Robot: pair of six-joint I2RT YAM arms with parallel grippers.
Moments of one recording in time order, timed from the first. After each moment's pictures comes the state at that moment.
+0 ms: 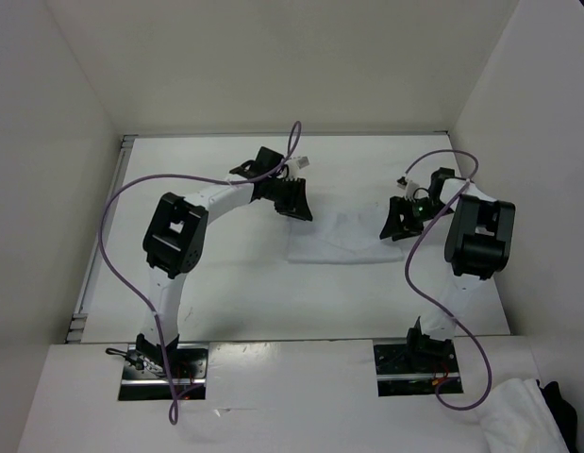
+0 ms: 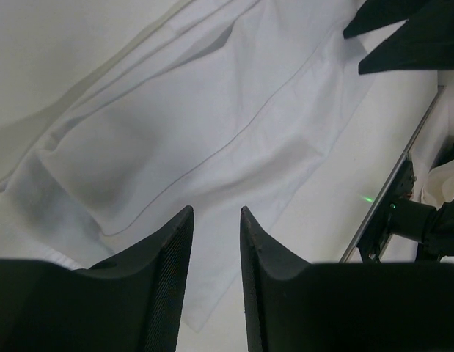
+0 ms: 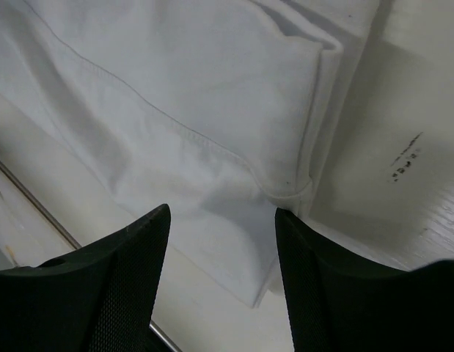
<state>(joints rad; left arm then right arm) -0.47 2.15 1.65 -0.37 0.66 -0.33 -0.23 1.94 1.26 -0.83 -0.70 -0.40</state>
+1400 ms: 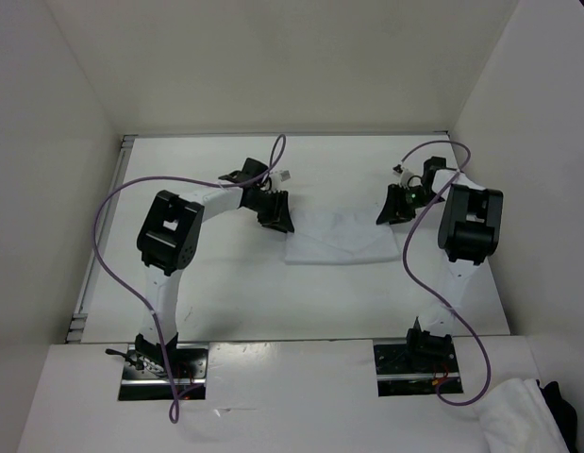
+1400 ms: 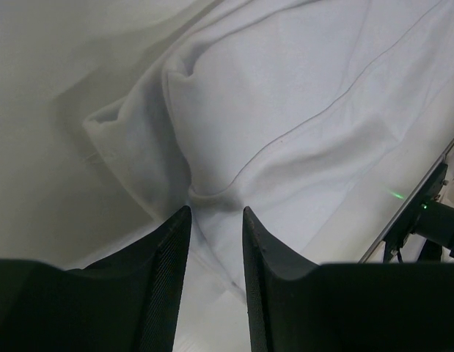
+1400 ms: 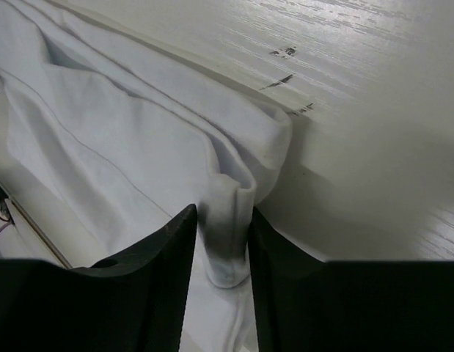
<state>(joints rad) -0.41 2.15 1.51 -0.40 0.63 -0.32 -0.20 2.11 1.45 -0.75 -0.71 -0.28</state>
